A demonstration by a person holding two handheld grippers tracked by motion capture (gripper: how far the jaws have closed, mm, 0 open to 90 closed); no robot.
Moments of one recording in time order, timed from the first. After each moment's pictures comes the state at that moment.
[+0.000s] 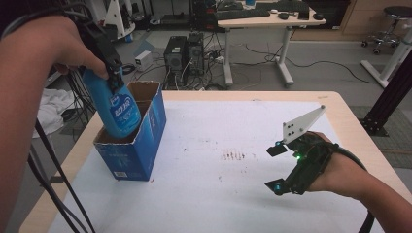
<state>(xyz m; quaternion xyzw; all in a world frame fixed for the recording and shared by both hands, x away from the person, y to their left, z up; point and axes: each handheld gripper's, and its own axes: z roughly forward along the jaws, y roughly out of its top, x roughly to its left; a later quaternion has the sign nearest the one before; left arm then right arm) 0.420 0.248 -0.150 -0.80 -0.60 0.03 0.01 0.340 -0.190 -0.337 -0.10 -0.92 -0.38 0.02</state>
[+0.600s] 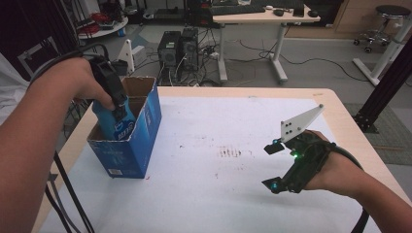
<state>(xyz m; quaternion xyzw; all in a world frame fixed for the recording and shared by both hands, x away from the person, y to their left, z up) 0.429 0.249 -0.238 -0.85 -0.52 0.04 0.04 0.339 -0.188 -0.339 -0.11 -0.92 -0.38 0.01</state>
